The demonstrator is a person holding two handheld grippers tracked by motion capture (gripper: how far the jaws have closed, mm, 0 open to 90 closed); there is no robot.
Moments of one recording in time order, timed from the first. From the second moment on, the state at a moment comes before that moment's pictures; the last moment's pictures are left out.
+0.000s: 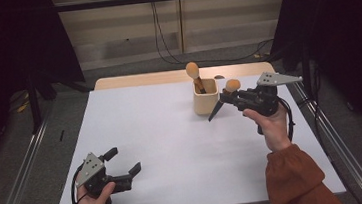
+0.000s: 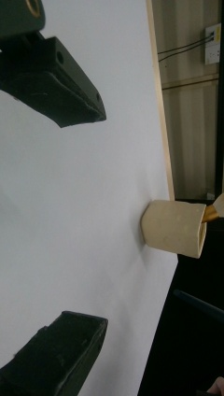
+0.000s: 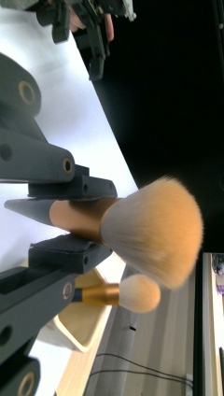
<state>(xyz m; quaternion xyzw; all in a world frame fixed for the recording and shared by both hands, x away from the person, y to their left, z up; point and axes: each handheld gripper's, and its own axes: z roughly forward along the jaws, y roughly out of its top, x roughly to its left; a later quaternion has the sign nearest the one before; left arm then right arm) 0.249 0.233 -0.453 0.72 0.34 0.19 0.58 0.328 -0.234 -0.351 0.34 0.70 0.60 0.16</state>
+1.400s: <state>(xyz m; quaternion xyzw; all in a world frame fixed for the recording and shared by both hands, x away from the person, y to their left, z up) 0.251 0.238 -0.454 0.73 0.34 0.19 0.57 0.406 -0.222 -0.318 0.38 0.70 0.56 0.24</state>
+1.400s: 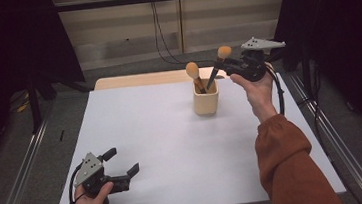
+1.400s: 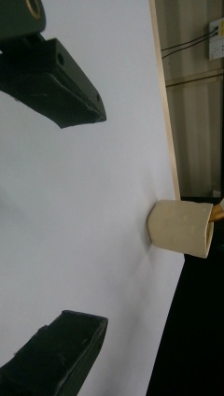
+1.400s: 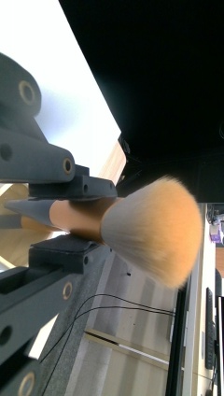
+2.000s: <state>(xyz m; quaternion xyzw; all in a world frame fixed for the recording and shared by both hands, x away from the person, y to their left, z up) 0.254 0.239 -0.456 0.73 0.34 0.19 0.56 0.417 -0.224 -0.343 0.40 0.71 0.53 0.23</state>
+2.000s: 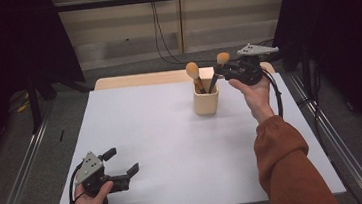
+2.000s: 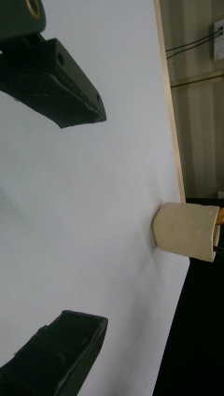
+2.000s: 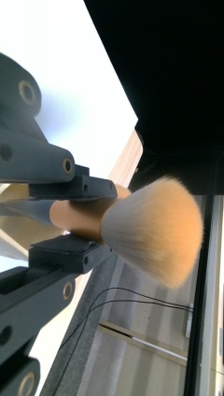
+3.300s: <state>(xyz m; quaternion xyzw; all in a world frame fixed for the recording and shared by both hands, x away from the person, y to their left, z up) 0.256 0.241 -0.457 0.73 0.34 0.19 0.56 0.433 -0.220 -0.395 0.43 0.71 0.52 0.21</state>
